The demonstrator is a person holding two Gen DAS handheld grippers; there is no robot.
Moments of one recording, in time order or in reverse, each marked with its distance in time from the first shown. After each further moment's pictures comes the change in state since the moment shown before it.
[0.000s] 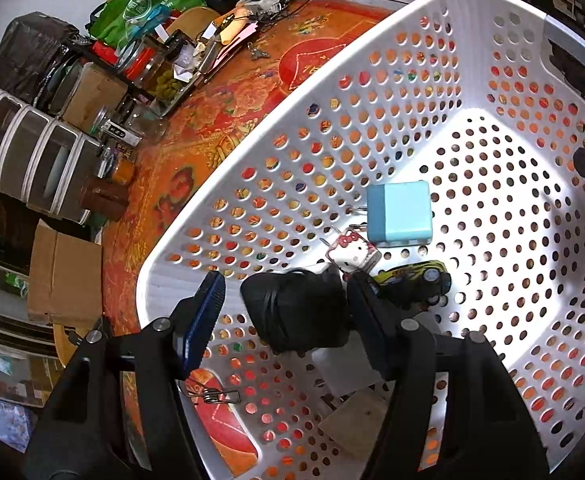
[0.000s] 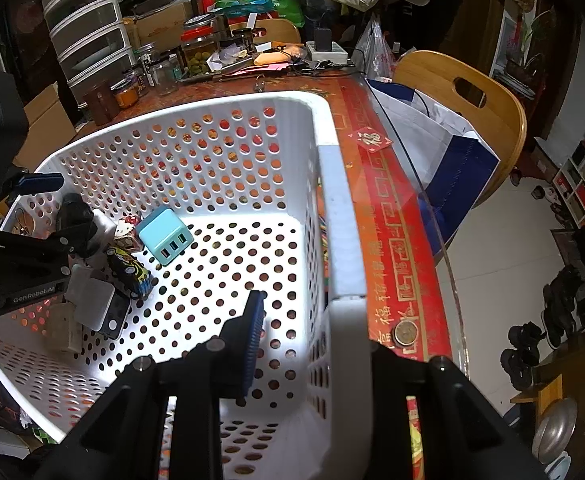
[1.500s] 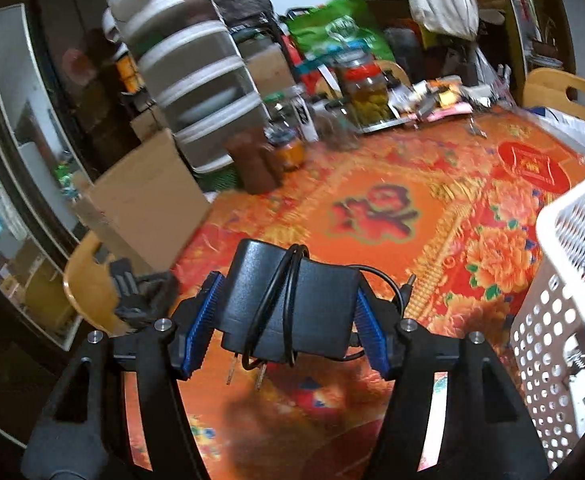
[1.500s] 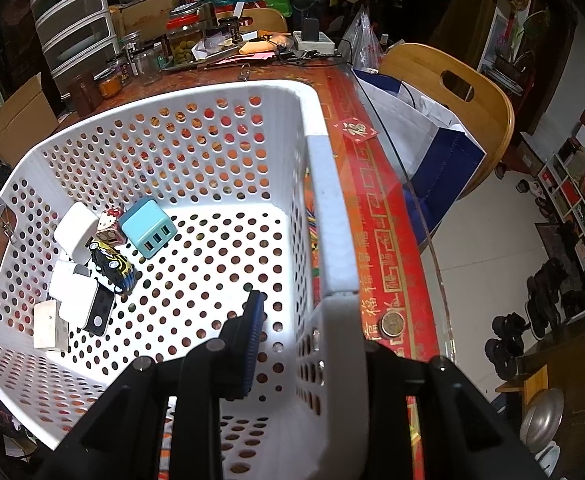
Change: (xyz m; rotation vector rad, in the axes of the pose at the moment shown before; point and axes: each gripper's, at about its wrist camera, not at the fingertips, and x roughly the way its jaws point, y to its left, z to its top) left arm 0.051 0.230 -0.152 -0.554 -0.305 0.234; right arm 0.004 0.003 0.001 0.001 0.040 -0.072
